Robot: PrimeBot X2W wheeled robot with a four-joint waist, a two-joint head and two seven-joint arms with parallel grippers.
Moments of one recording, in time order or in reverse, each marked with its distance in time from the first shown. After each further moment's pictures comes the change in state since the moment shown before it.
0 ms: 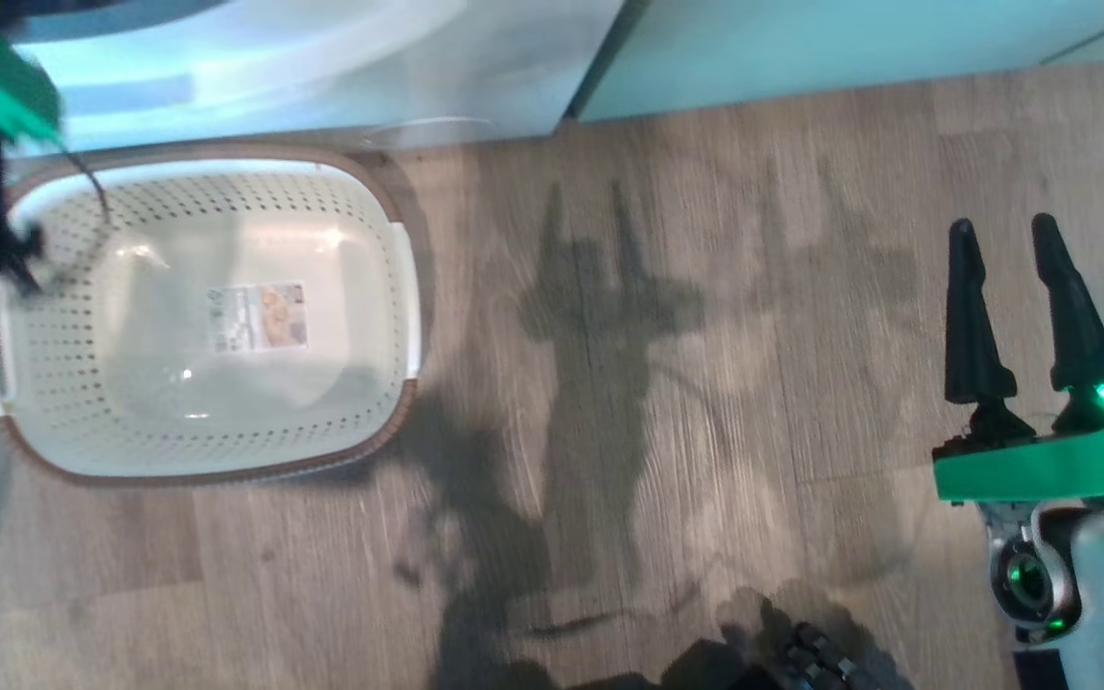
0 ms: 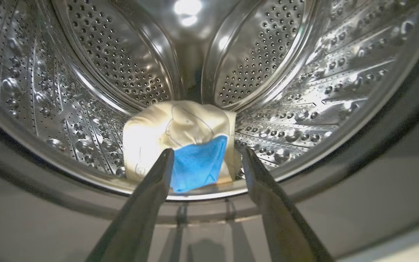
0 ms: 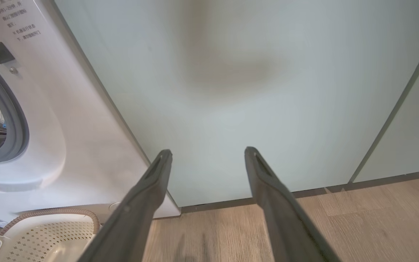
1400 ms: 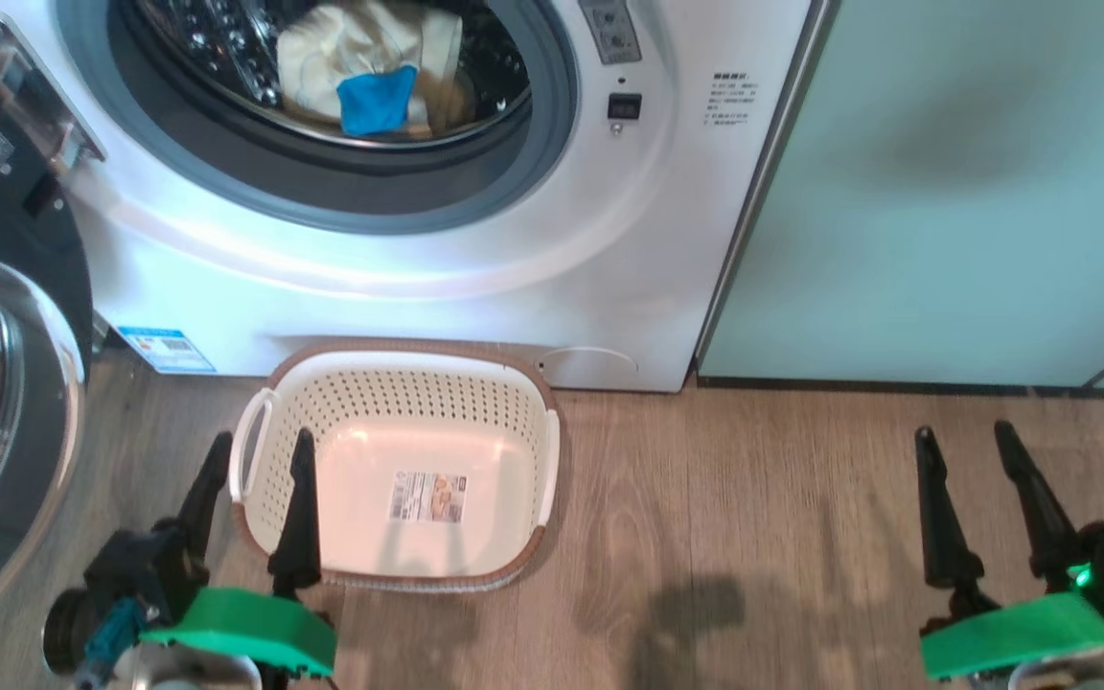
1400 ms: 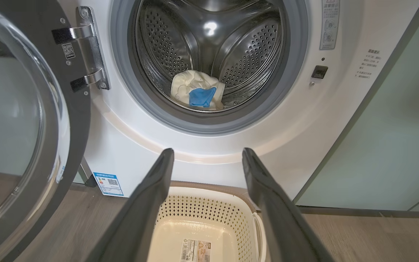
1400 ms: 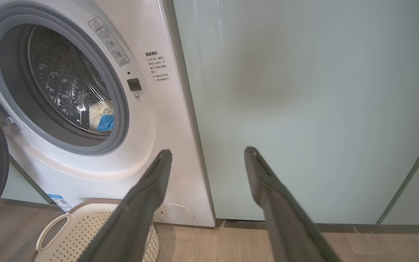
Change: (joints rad) left arm 0.951 -0.198 -0.057 -0.547 0.012 0.240 -0.085; right arm 0.273 -0.020 -0.021 0.026 -0.128 0.000 0.000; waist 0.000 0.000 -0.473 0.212
